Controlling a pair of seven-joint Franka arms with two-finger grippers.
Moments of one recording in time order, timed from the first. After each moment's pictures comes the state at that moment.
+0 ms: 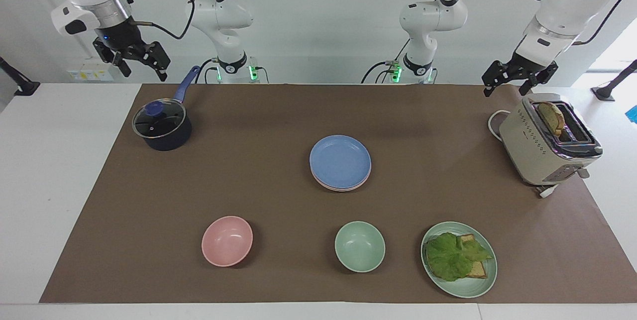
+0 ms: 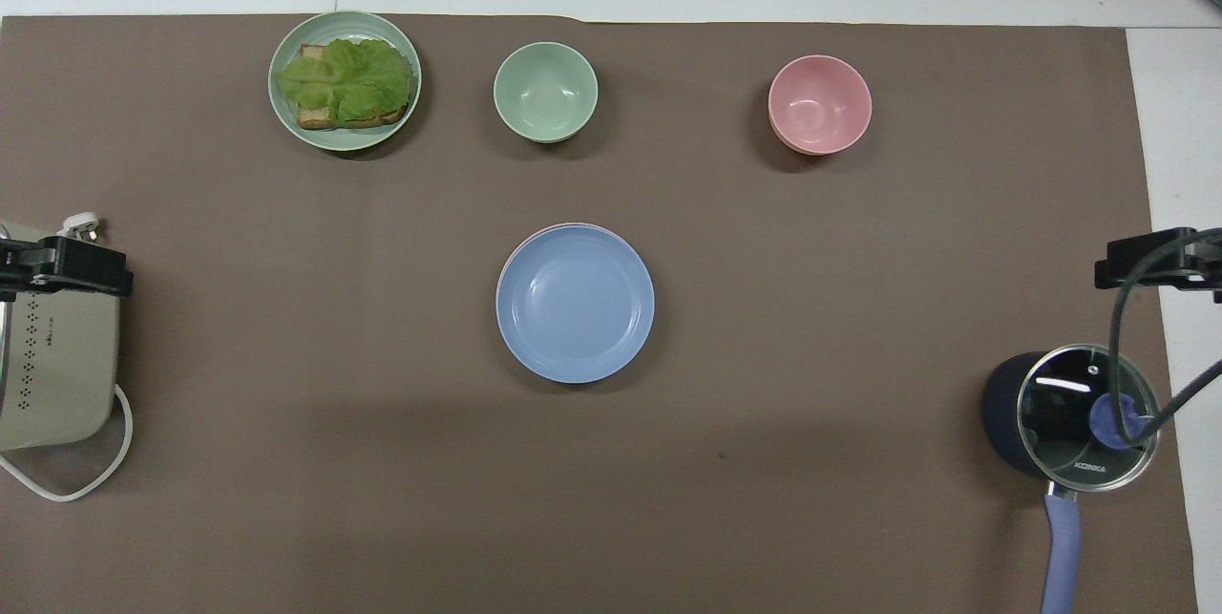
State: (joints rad) left arm 0.02 -0.09 -0.05 -1.69 0.01 1.56 0.00; right arm 0.00 -0.12 -0.10 -1.65 -0.02 1.50 0.07
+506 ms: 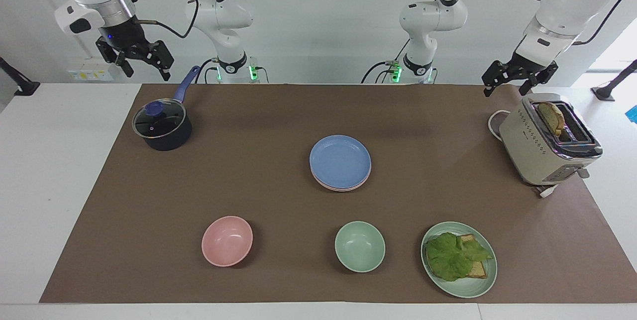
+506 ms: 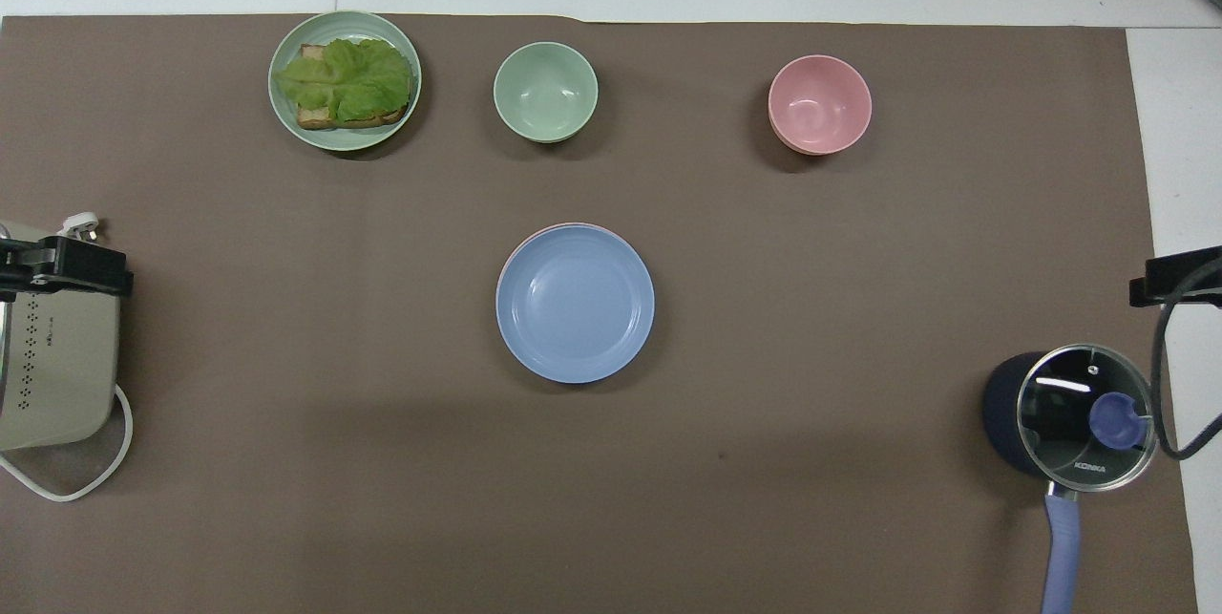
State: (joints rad) left arm 0.02 -0.09 -0.05 -1.69 0.01 1.56 0.00; right arm 0.01 -0.12 -0.08 -1.65 -0.02 1.51 0.04
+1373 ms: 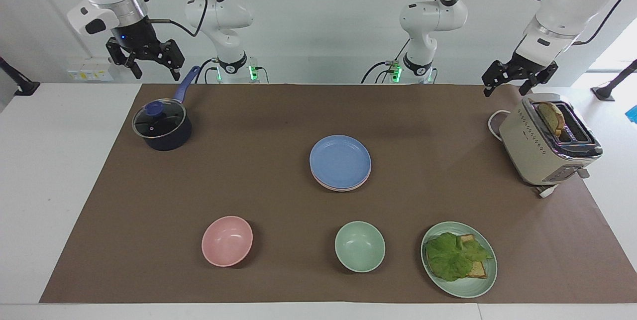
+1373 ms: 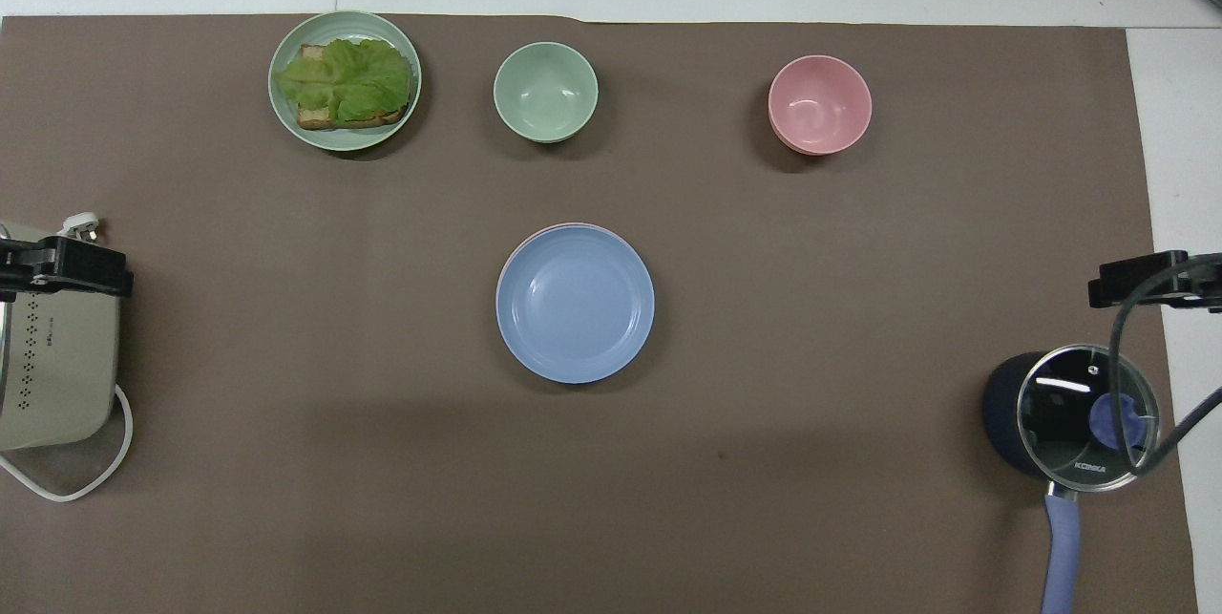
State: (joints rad) left arm 0.02 -0.09 -0.05 -1.69 0.01 1.56 0.00; right arm 0.03 -0.12 -0.06 -1.65 -0.02 1.52 0.03
